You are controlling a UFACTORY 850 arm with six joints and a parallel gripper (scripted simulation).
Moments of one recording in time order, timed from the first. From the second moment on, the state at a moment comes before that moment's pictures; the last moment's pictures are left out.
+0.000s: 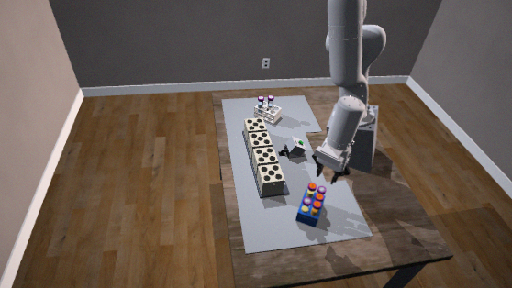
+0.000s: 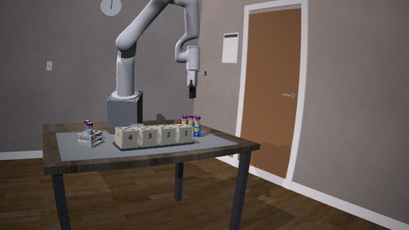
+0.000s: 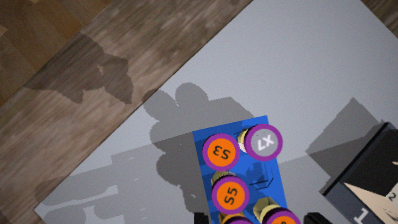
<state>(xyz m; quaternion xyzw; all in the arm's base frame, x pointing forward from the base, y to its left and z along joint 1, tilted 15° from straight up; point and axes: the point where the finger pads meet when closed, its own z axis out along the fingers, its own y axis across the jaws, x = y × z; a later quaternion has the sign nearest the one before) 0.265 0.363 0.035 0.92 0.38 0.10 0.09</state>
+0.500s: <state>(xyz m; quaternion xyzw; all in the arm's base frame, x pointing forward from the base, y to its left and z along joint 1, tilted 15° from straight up) 0.265 0.363 0.035 0.87 0.48 0.08 0.11</state>
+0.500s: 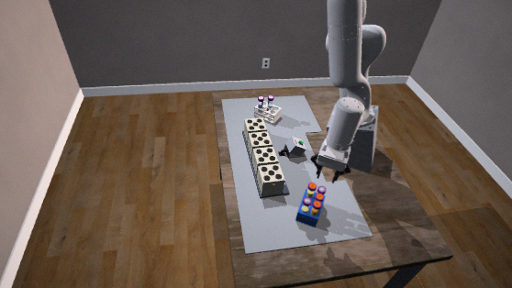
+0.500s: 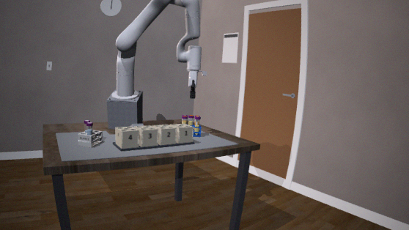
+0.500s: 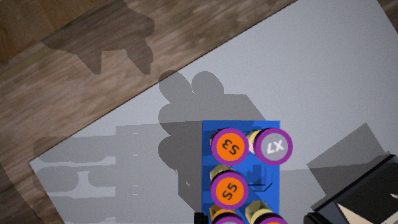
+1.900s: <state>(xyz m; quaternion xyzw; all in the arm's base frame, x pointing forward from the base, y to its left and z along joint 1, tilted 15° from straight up) 0.278 0.354 -0.023 0.87 0.48 0.06 0.12</state>
